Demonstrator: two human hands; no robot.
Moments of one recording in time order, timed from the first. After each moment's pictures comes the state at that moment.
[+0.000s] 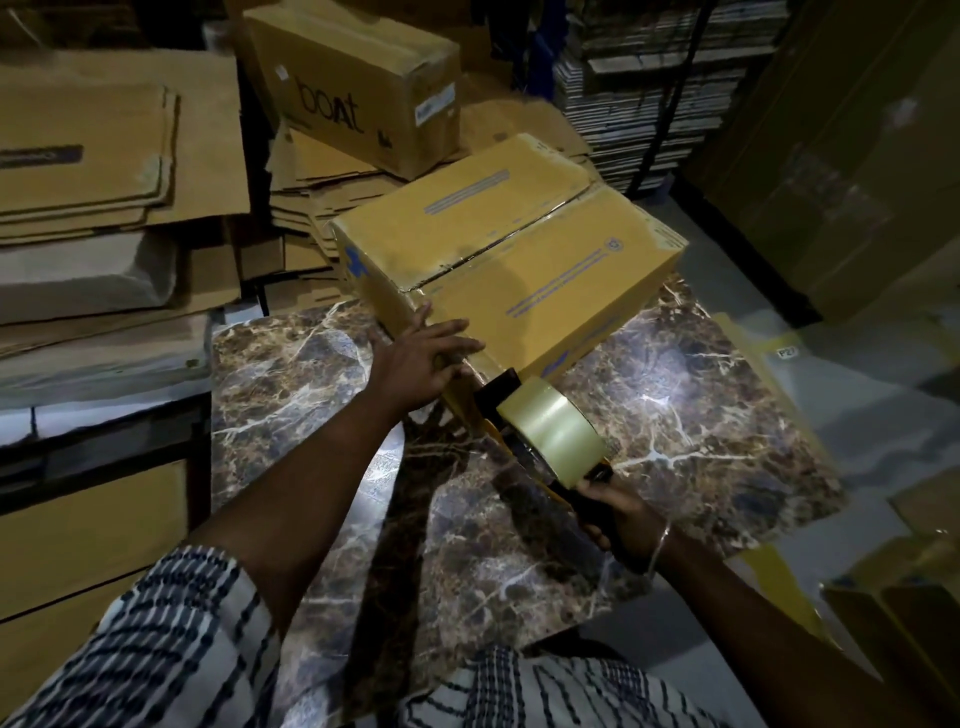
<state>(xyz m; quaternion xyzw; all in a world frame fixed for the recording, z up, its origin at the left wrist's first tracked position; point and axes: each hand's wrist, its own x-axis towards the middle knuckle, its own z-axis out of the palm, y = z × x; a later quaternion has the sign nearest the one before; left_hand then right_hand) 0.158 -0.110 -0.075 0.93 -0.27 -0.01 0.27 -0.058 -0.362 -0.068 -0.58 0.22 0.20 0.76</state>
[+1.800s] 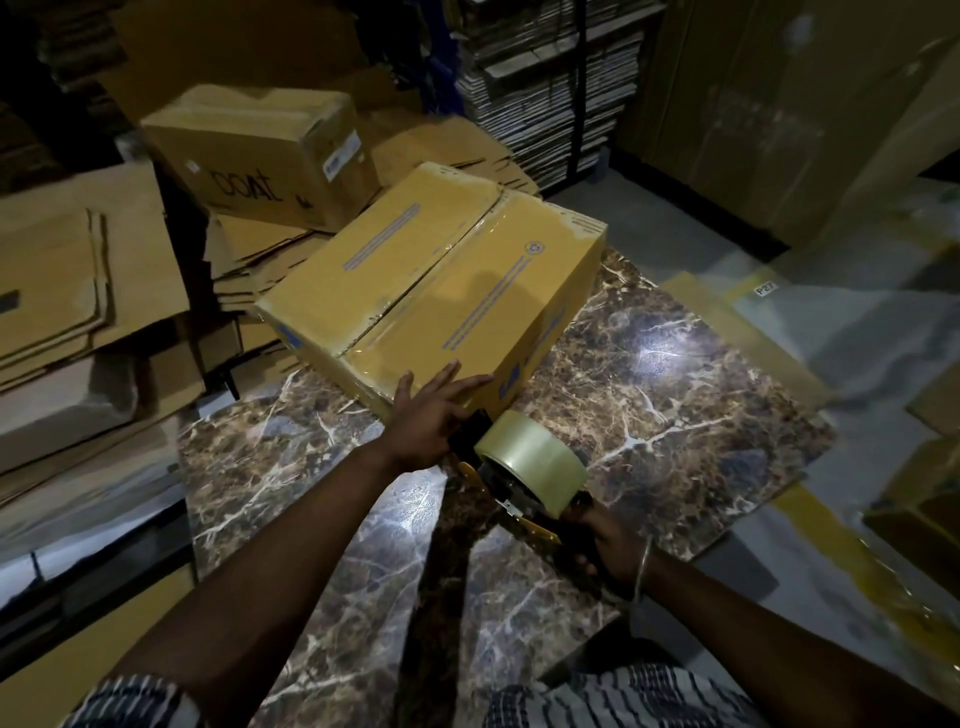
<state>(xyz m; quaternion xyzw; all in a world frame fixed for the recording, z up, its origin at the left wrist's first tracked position) 0.137 -0.181 -0.053 0.87 -0.43 -0.16 0.17 -0.077 -0.368 -0.087 -0.46 0.20 0.20 0.84</state>
